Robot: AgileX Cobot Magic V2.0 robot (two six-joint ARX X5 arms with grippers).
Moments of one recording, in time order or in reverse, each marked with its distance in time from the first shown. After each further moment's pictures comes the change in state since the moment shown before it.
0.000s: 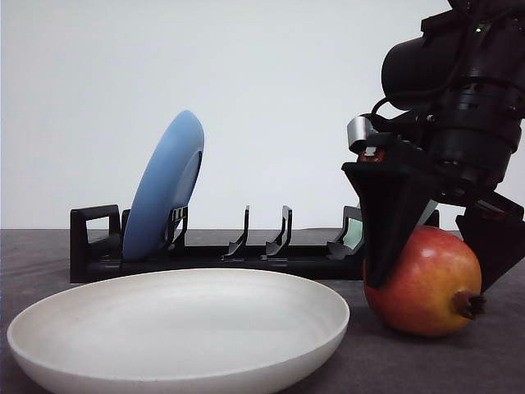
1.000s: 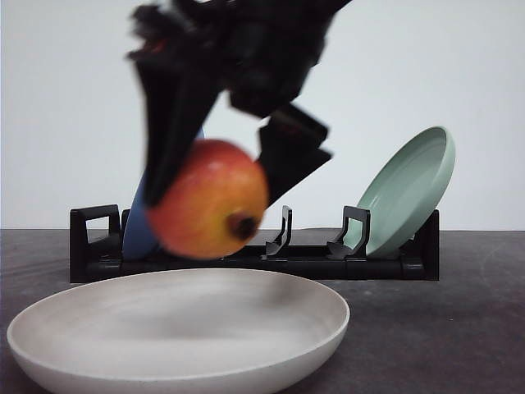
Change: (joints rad) left_arx 0.000 0.000 0.000 0.038 0.000 -0.003; right_arx 0.461 0.108 0.312 0.055 0.129 0.140
